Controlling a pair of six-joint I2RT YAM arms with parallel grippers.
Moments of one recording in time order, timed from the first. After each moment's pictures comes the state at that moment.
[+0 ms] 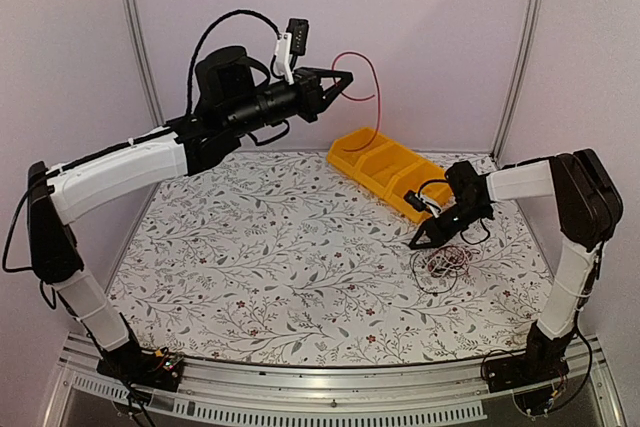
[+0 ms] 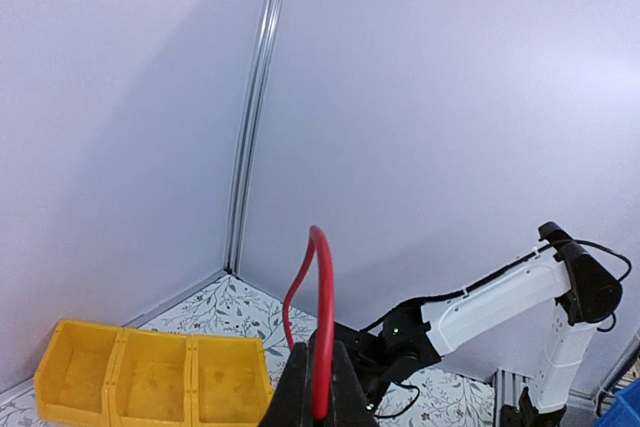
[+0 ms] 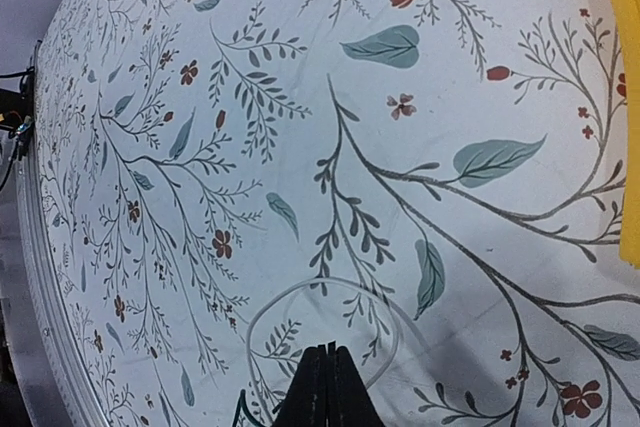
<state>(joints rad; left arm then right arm) -0.81 1.68 1.53 0.28 0.27 -0.27 0.30 1.88 1.11 -0.50 -0.69 -0.34</state>
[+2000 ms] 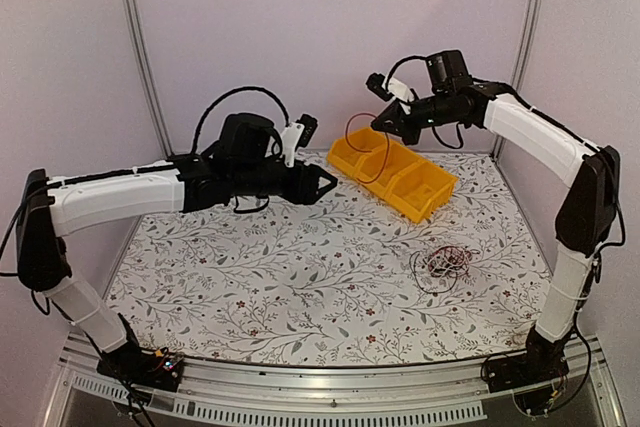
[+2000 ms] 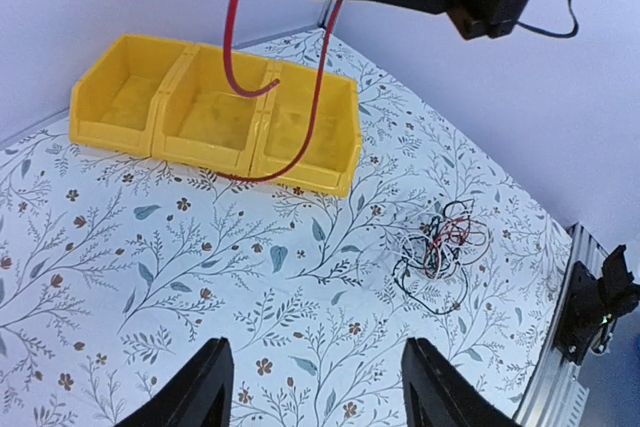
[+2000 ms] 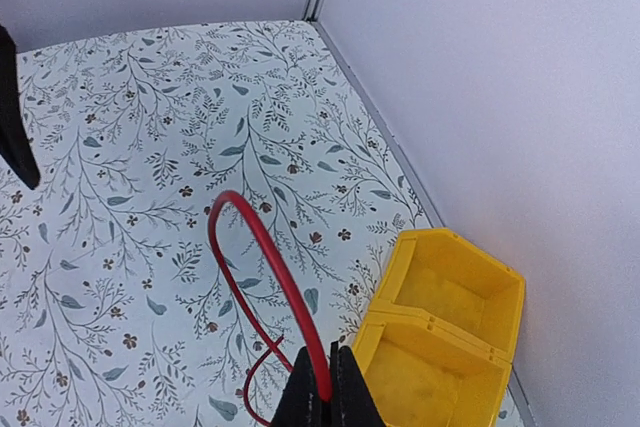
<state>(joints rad) -0.84 1.61 1.26 -0.09 0.10 -0.27 0.48 1.86 1.86 -0.59 -0.50 -0.62</state>
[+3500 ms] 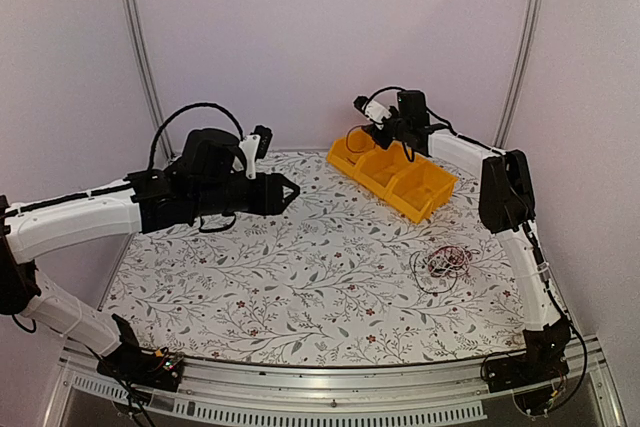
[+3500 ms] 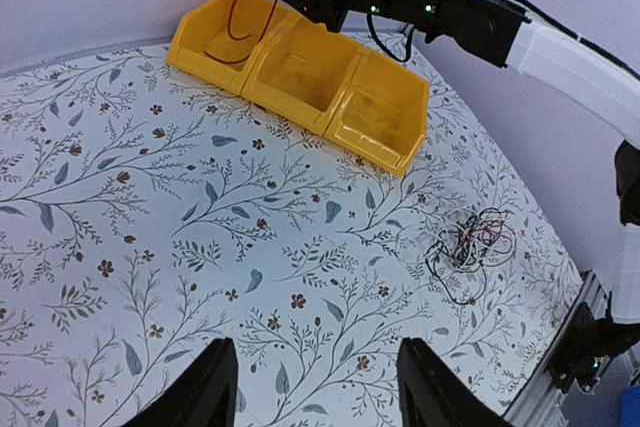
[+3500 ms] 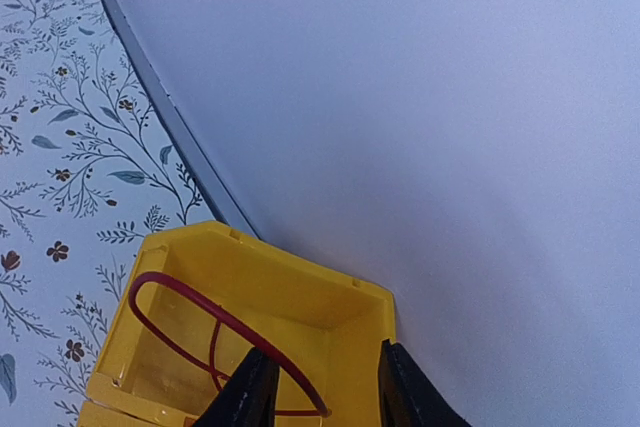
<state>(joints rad) -0.86 1.34 1.05 -0.19 -0.10 -0.48 0.40 2.55 2.29 -0.05 -0.20 -0.64</state>
